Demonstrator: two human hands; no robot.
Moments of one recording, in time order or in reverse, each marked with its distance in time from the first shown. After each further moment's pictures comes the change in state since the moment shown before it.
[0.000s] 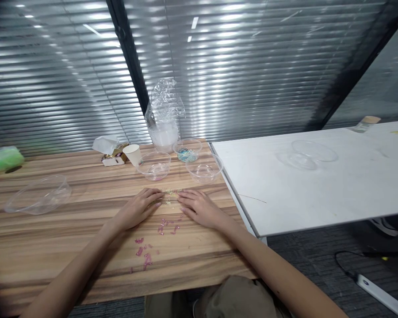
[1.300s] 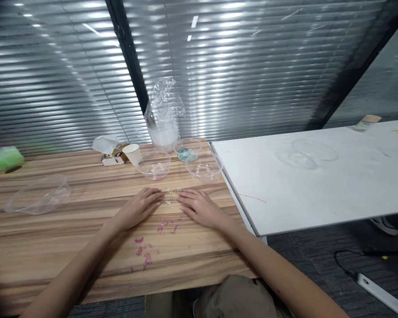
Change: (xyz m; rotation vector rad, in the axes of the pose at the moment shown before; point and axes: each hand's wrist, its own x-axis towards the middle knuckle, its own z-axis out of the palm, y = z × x) left_hand 0.000 0.001 -0.001 0.001 -0.003 -0.002; right_hand 0.000 0.000 -0.001 0.022 0.018 0.000
